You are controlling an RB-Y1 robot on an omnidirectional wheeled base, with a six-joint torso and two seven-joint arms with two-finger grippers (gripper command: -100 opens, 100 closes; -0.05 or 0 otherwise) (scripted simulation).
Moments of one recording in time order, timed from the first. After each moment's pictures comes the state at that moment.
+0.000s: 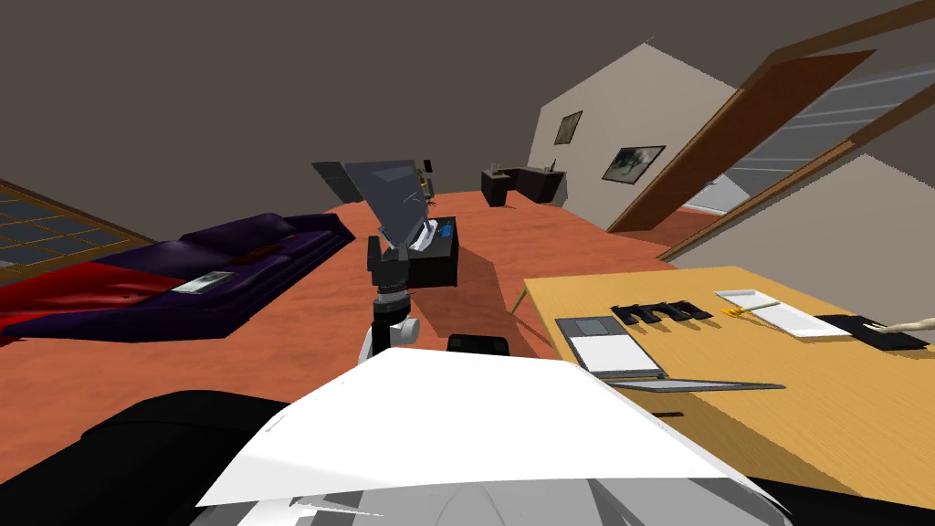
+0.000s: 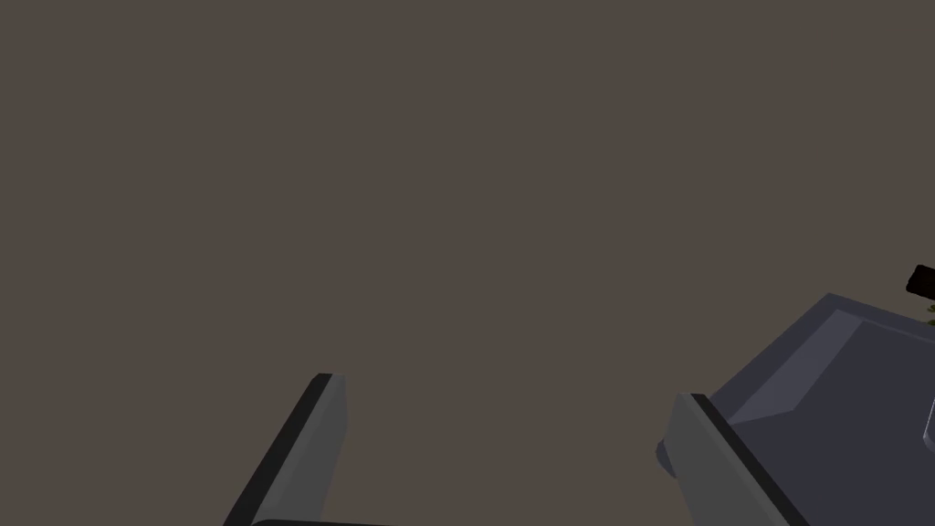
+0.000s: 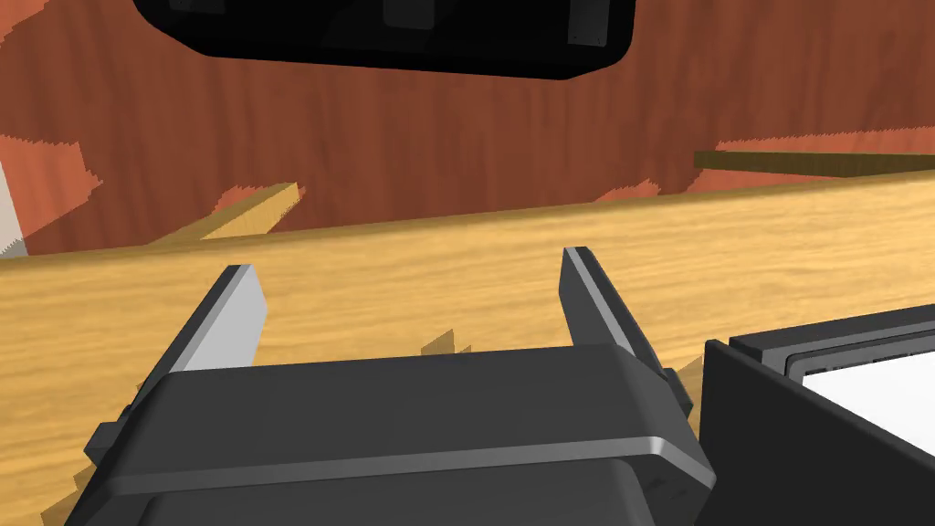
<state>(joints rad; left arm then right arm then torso) 0.48 0.00 -0.05 -2.30 -0.10 -0.54 0.15 0.37 -1.01 0.94 -0.59 0.33 -0.92 -1.33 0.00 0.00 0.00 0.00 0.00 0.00</state>
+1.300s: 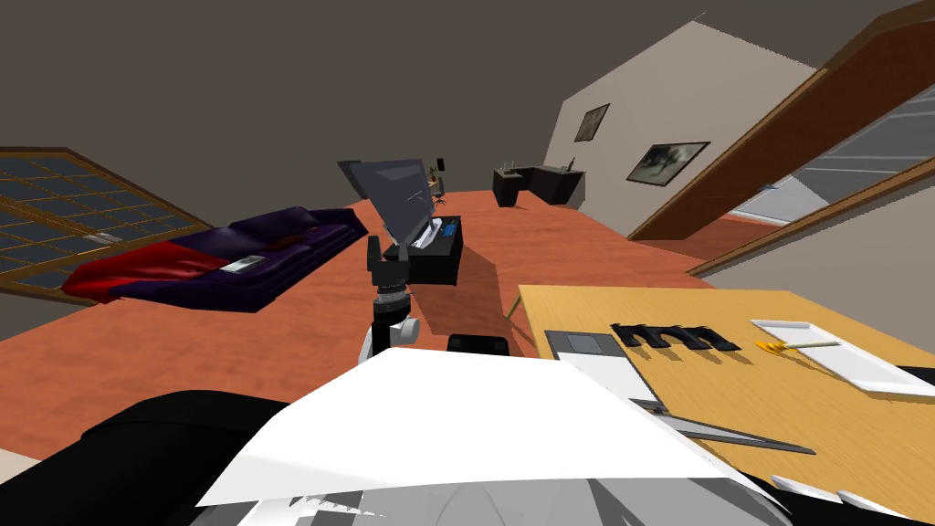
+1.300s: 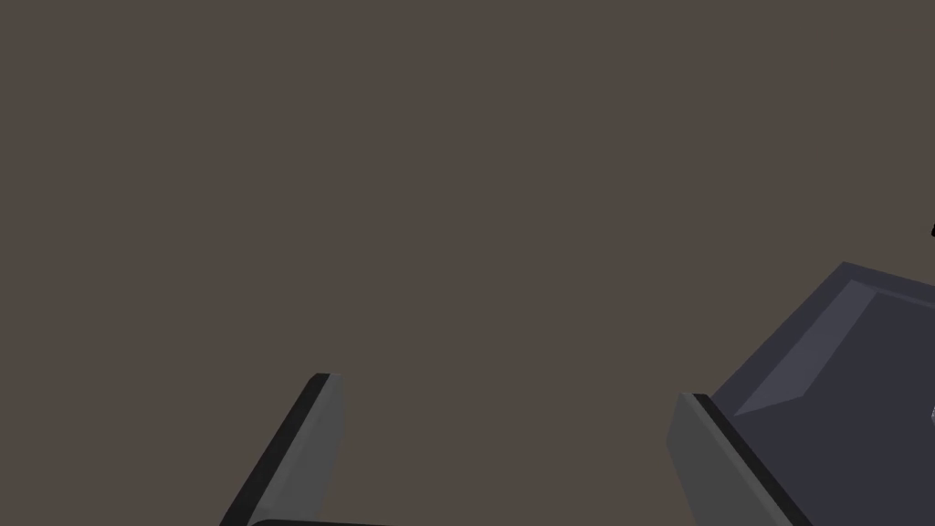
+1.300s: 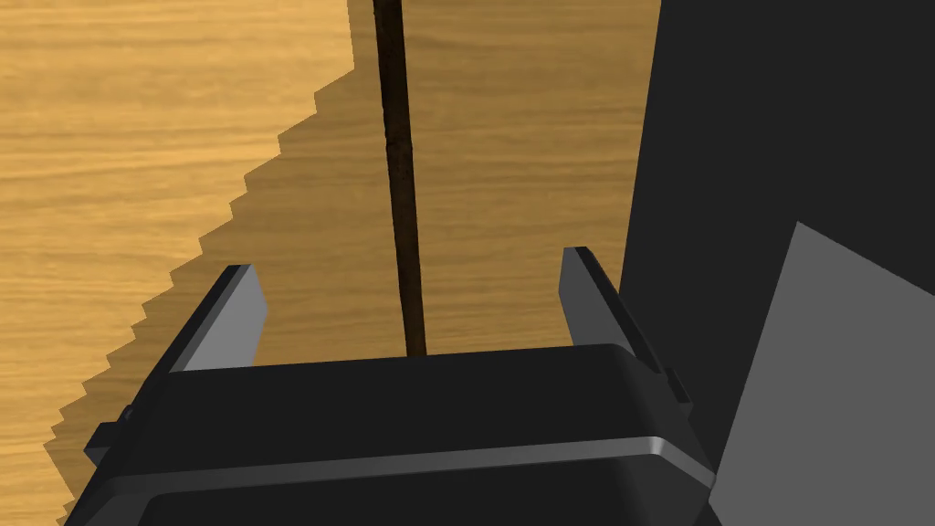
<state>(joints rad) 0.48 0.00 -0.05 -2.30 -0.10 -0.54 0.15 0.26 -0.99 1.04 -0.36 0.35 -0.83 -1.47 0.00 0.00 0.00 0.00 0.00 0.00</state>
